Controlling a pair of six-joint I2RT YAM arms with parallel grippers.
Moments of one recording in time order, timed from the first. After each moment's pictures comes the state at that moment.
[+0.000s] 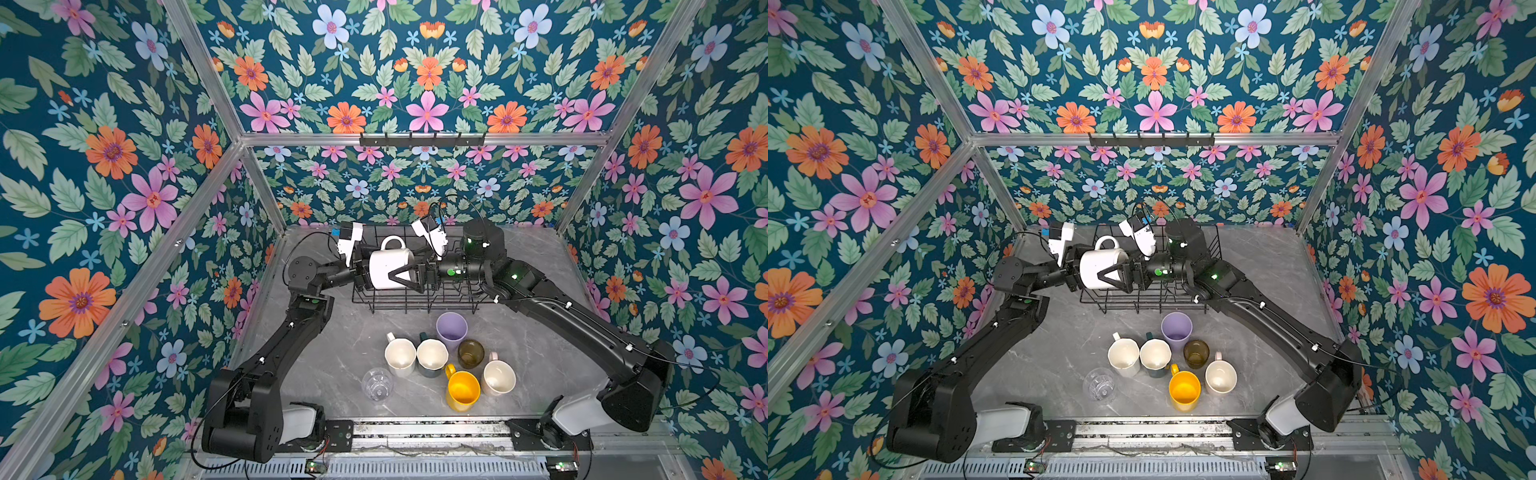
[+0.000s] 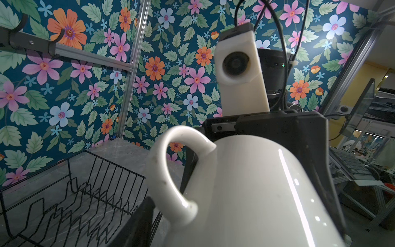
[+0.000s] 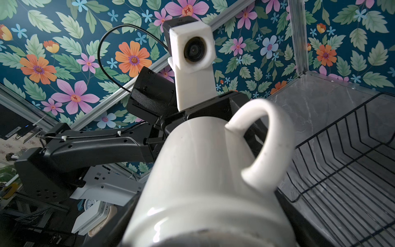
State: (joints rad) left arm -0.23 1.29 0.83 0.94 1.12 -0.74; right arm 0.75 1.48 1.50 -0.23 -0.63 0.37
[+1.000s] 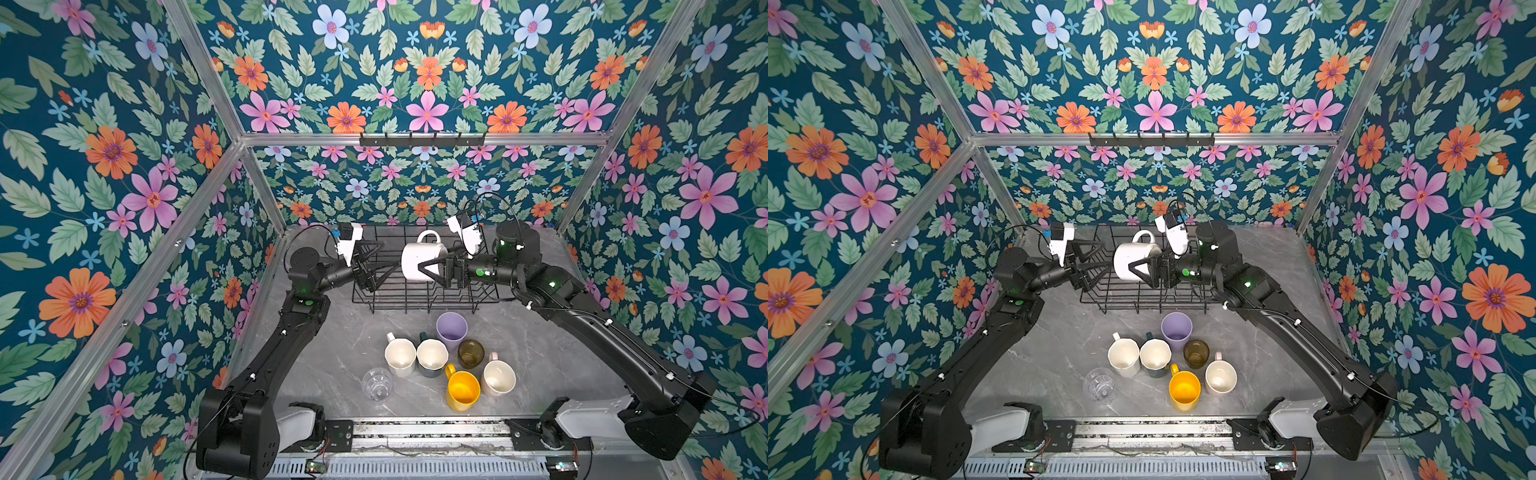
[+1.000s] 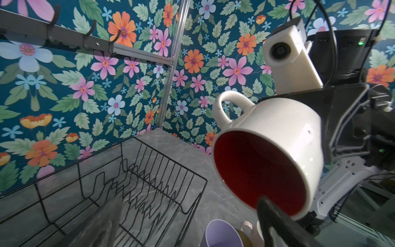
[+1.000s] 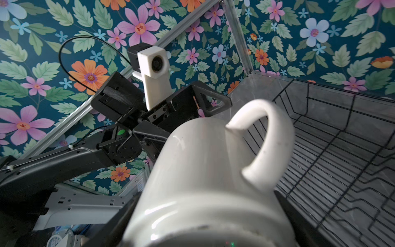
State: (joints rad) left arm -0.22 1.21 0.87 0.49 0.92 -0.37; right arm 0.65 1.31 1.43 -0.41 -0.46 0.37
